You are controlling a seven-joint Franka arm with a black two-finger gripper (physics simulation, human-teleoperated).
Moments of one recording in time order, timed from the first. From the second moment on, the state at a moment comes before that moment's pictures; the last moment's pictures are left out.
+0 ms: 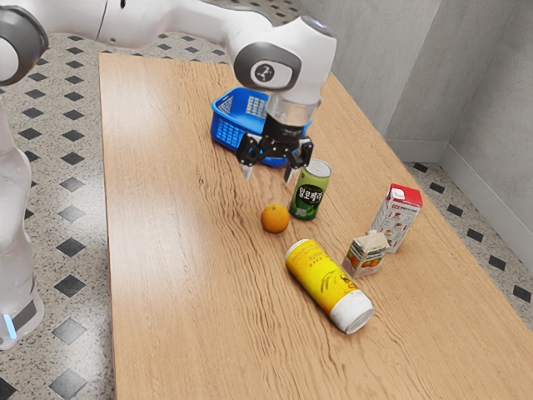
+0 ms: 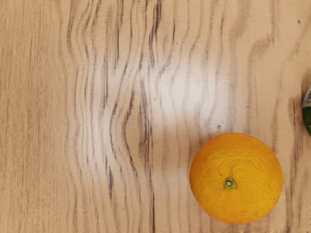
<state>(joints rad) -0.06 -0.13 0.03 -1.91 0.02 1.74 -1.61</state>
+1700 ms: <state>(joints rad) 0.00 -0.04 -0.02 -2.04 0.05 2.01 -0.97</state>
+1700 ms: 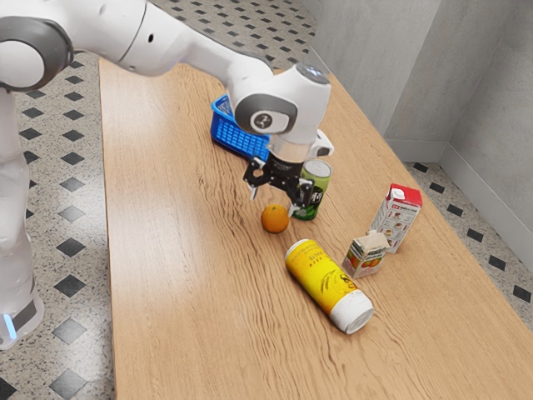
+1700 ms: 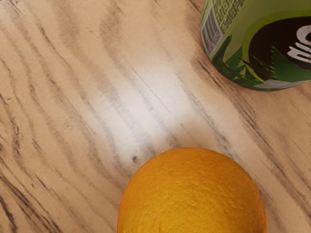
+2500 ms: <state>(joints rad) -0.01 0.01 -0.02 -2.03 0.04 2.05 -0.94</state>
